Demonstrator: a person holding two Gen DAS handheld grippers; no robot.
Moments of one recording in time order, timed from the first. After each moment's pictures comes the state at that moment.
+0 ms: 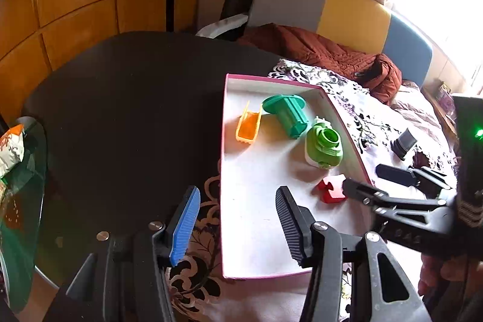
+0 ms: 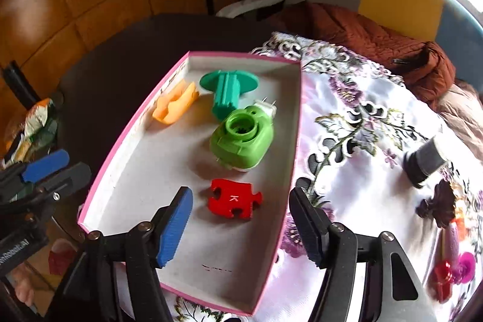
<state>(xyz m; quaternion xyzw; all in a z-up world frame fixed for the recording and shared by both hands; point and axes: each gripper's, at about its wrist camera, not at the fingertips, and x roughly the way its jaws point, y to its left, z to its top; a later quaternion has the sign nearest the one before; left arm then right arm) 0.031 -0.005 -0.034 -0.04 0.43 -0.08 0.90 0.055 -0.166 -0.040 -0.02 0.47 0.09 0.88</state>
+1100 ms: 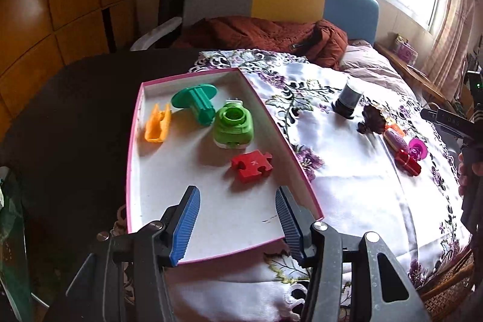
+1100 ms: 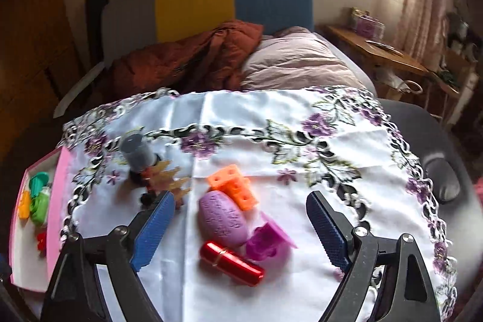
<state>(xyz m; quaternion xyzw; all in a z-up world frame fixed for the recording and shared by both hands) 0.002 -0.095 -0.024 0.05 0.43 -0.19 0.88 -0.042 -0.463 0.001 0.11 0.38 -0.24 0.88</state>
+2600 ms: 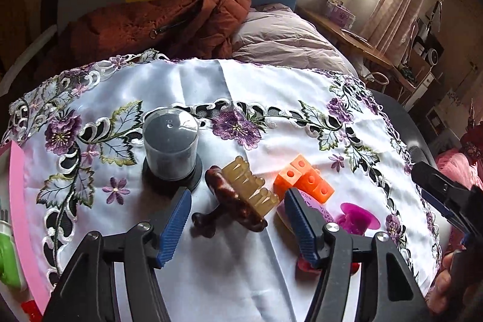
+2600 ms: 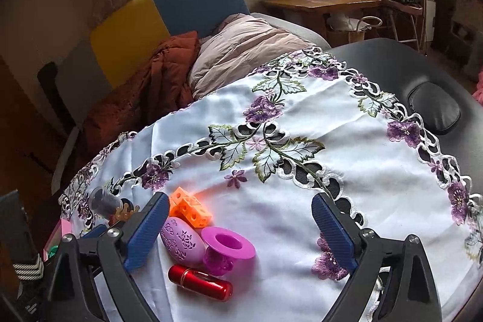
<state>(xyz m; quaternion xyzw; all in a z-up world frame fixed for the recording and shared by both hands) 0.091 -0.386 -0.061 0.07 0.47 -0.35 0.81 -0.078 -0.534 -0.012 0.29 0.33 -0.29 0.85</state>
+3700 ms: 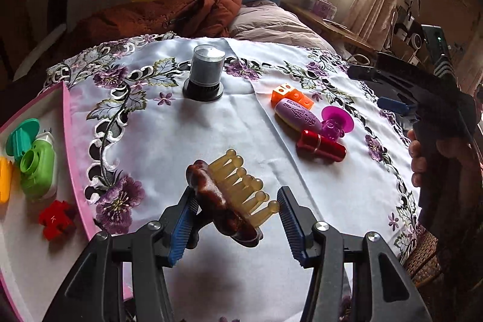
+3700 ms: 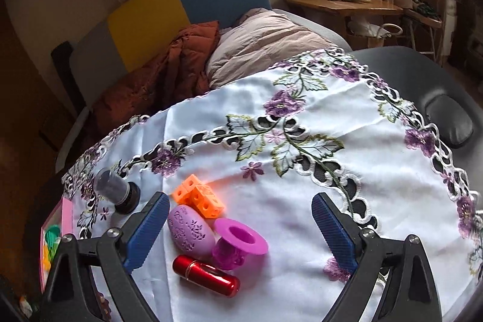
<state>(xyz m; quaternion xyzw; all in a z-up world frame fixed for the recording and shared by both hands) -0.005 -0.266 -0.051 0.09 0.45 -0.38 0.80 -0.064 -0.515 -0.016 0.25 0.35 -0.24 0.87</state>
